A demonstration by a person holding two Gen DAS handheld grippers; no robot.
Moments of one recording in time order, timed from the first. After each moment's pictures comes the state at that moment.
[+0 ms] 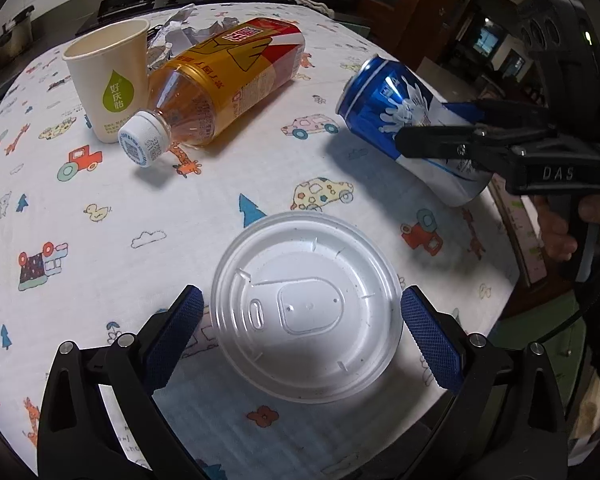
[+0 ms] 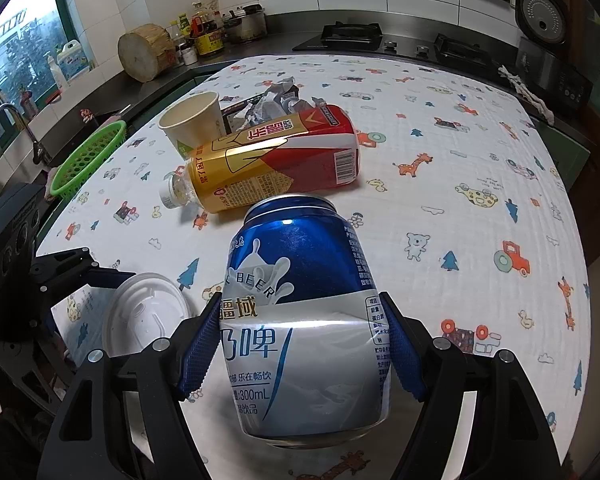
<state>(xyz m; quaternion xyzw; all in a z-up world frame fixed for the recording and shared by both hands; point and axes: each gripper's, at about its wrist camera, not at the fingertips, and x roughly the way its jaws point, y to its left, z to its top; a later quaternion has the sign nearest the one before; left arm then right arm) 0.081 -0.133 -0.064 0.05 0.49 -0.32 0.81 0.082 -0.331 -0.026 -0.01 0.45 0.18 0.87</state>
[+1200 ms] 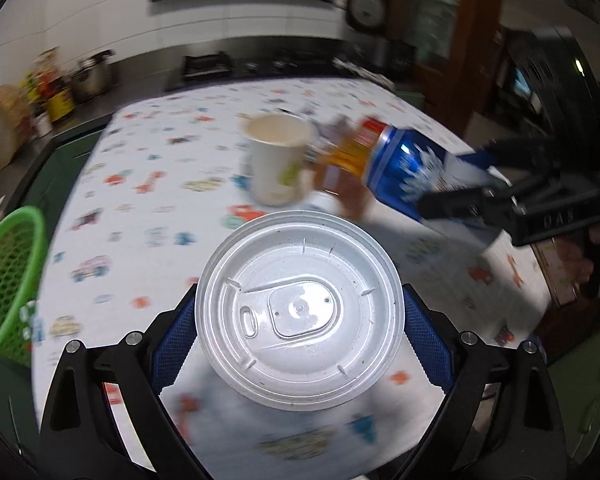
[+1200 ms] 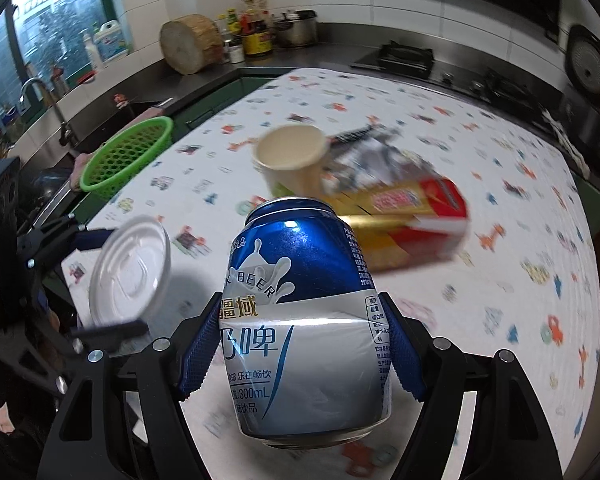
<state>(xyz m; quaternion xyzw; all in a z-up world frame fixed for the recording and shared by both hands) 0.072 -0.024 0.002 0.04 0.38 -0.21 0.90 0.097 -0.221 0.018 -0.06 0.43 0.24 0.87</state>
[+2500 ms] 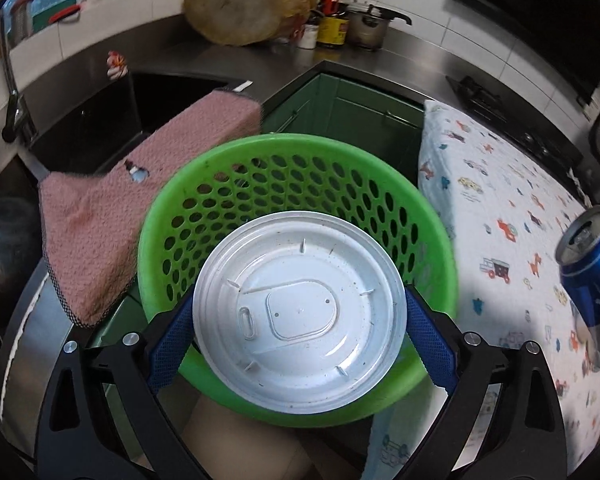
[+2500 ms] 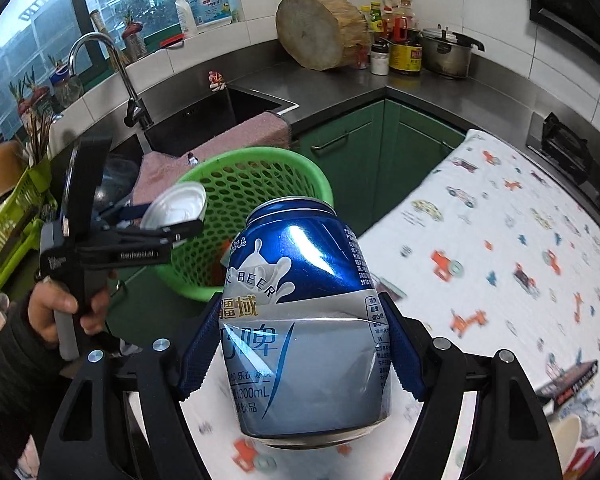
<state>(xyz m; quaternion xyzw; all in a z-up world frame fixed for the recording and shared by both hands) 0.189 0.335 -0.027 -0.13 0.43 0.10 0.89 0.223 0.102 0.055 -0.11 0.43 0.38 0.81</state>
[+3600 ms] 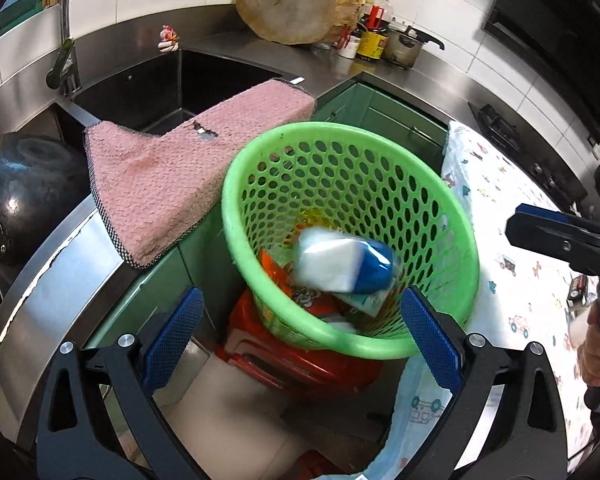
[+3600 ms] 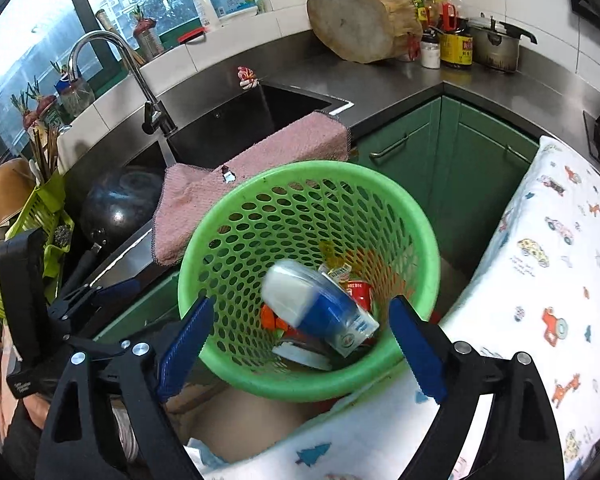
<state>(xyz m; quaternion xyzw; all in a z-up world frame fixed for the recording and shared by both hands) 0.123 0.369 -0.030 -0.18 0.40 0.13 0.89 0.241 0.201 0.034 -0.08 0.43 0.43 0.79</state>
